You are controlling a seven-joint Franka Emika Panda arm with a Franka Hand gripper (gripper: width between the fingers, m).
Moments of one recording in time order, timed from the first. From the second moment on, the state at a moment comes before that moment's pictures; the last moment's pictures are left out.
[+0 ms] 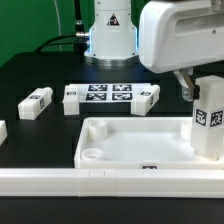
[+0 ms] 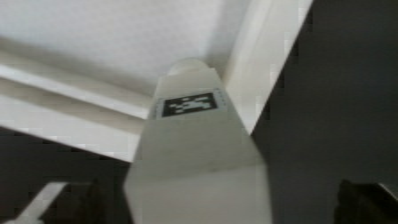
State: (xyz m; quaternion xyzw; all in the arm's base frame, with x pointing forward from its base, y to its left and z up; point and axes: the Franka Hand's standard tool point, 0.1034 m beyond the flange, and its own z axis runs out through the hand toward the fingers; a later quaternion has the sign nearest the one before) arm 0.652 0.104 0.123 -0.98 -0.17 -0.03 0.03
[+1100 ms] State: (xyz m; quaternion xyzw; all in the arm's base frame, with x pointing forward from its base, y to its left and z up) arm 0.653 0.098 0.122 -1.00 0.00 -0.02 0.04
